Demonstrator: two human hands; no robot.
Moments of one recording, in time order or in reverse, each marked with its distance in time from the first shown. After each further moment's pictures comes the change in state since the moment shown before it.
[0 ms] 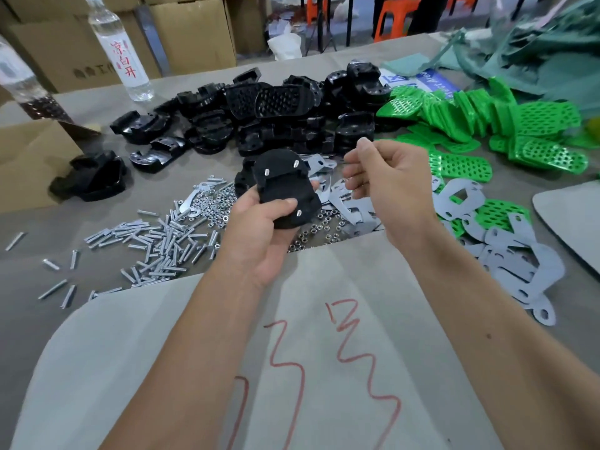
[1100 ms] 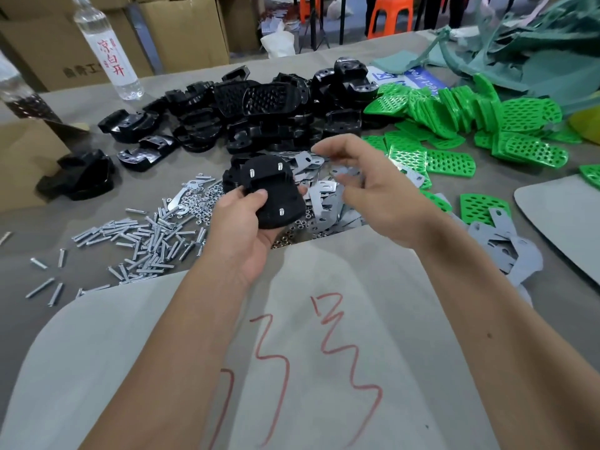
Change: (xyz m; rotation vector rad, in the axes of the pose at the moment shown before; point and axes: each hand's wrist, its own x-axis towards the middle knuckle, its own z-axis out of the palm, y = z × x) left_hand 0.000 0.000 0.004 0.054 0.037 0.033; right_hand -0.004 0.000 -0.029 -0.228 -0.530 -0.131
